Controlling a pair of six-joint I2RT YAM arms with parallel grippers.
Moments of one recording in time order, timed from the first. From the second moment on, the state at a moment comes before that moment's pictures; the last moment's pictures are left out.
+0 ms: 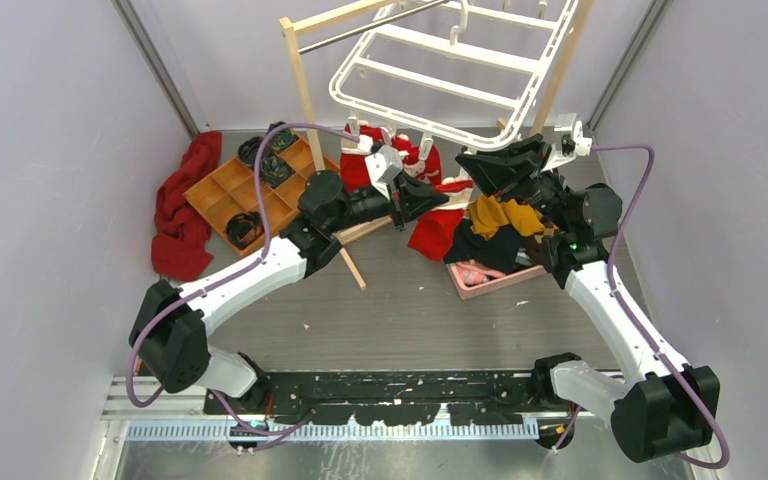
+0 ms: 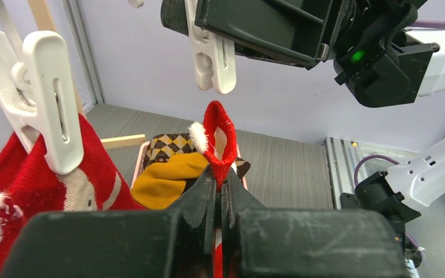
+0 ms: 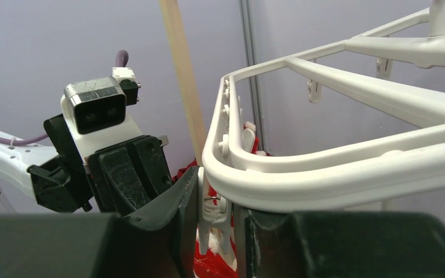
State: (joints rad) left arm -0.75 1.42 1.08 0.59 0.58 -0.17; right arm 0.21 1.06 0.85 0.84 -0.71 0.59
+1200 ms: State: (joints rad) left arm -0.67 1.53 1.21 0.69 0.69 -0.58; right arm 0.21 1.06 0.85 0.86 -0.79 0.63
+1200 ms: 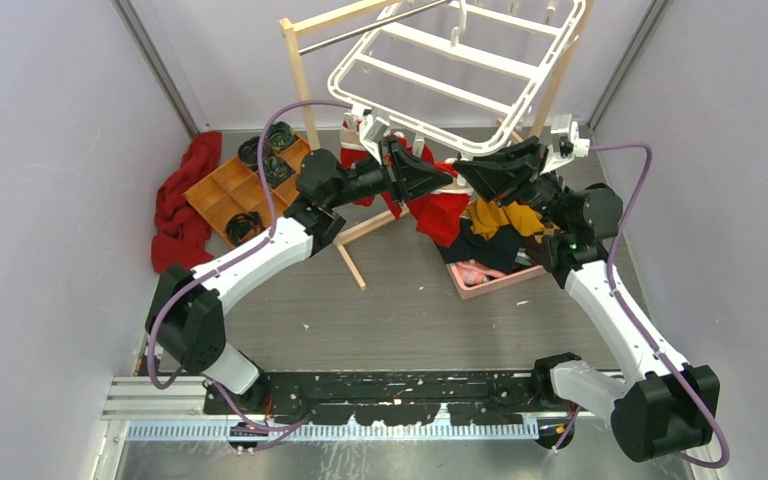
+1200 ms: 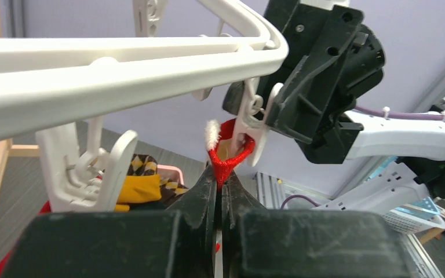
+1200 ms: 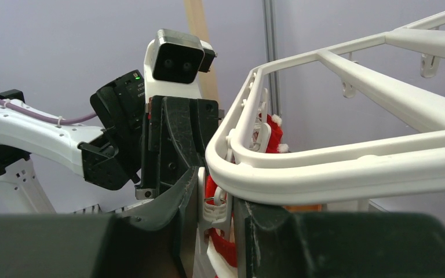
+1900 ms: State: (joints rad) left arm -0.66 1.56 1.21 0.81 0.74 -0.69; right arm 0.21 1.03 0.85 0.80 -0.81 0.57
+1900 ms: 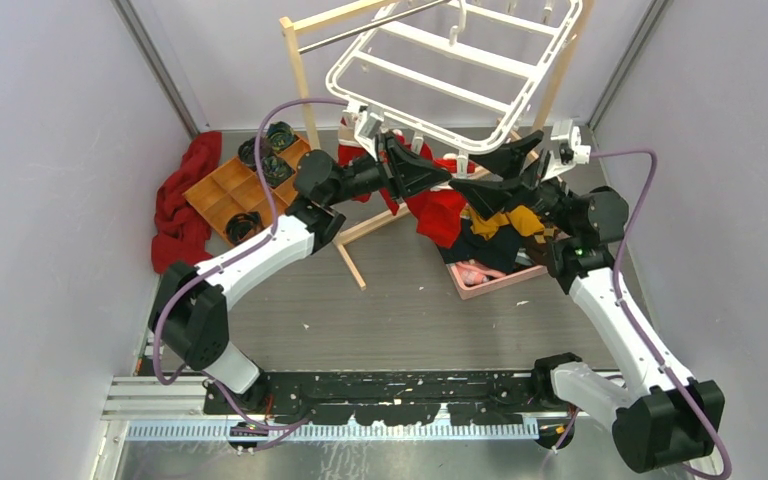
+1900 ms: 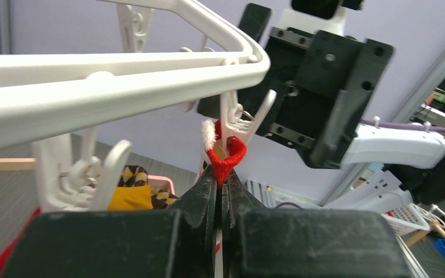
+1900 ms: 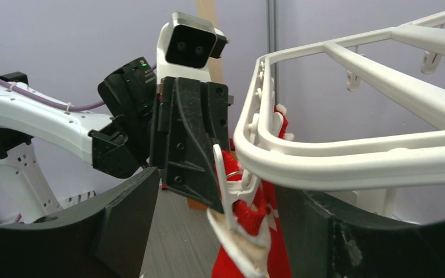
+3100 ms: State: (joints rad) left arm -0.60 0.74 0.90 -0.27 0.21 -0.29; right arm -0.14 1.00 1.09 -0.67 0.13 0.27
